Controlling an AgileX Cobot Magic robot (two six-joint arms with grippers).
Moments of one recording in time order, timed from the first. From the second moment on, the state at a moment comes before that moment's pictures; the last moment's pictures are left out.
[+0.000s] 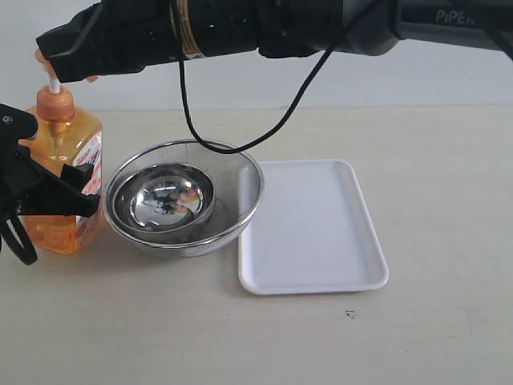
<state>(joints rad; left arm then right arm) -0.28 1.53 -0.47 -0.41 -0.58 0.53 0.70 2.08 -1.77 -1.63 -0.69 1.54</state>
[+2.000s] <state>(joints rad) -0.28 1.53 -0.47 -0.41 -0.58 0.53 0.70 1.97 -1.74 -1.74 -0.63 1.45</state>
